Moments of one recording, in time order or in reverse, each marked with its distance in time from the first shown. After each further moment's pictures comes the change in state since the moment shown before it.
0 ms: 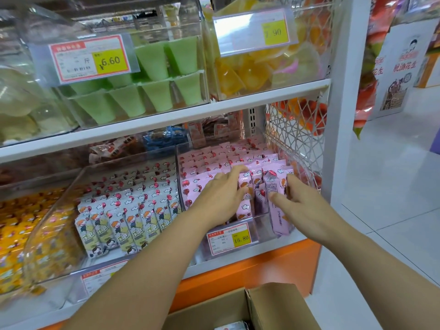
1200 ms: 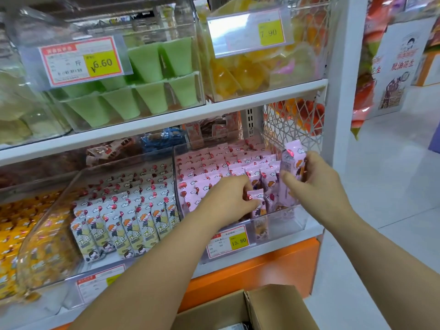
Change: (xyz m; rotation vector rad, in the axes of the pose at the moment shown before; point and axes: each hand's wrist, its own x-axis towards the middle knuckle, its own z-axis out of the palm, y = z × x) left_hand 0.005 0.014 0.000 0.018 -0.036 0.008; right_hand 0.029 0.018 -0.010 0.099 0.364 -0.119
